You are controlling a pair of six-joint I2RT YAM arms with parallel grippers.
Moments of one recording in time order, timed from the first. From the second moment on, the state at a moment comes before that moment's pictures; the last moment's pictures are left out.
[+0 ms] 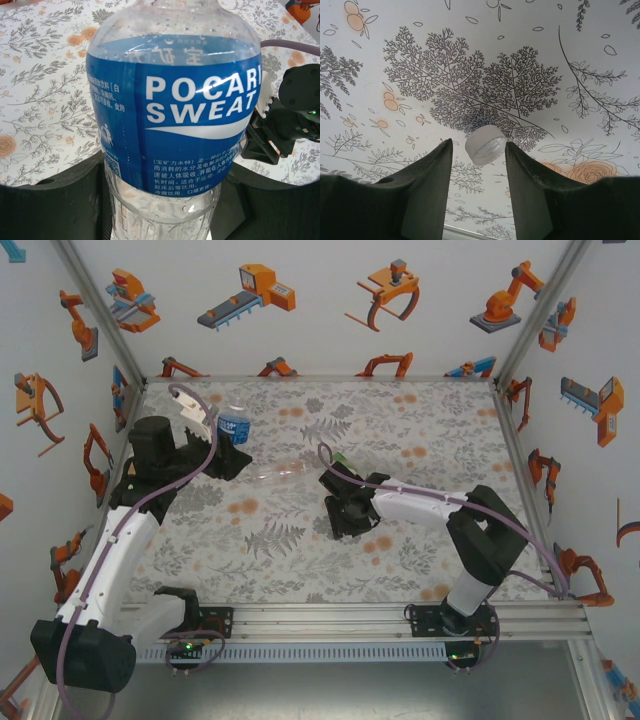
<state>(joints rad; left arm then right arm) -0.19 1.02 0.93 -0.31 0.54 0.01 0.85 1.69 1.03 -0.60 0.02 0.56</state>
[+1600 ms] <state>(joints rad) -0.19 1.04 0.93 -0.31 0.54 0.01 0.85 1.69 1.04 -0.61 0.02 0.56</state>
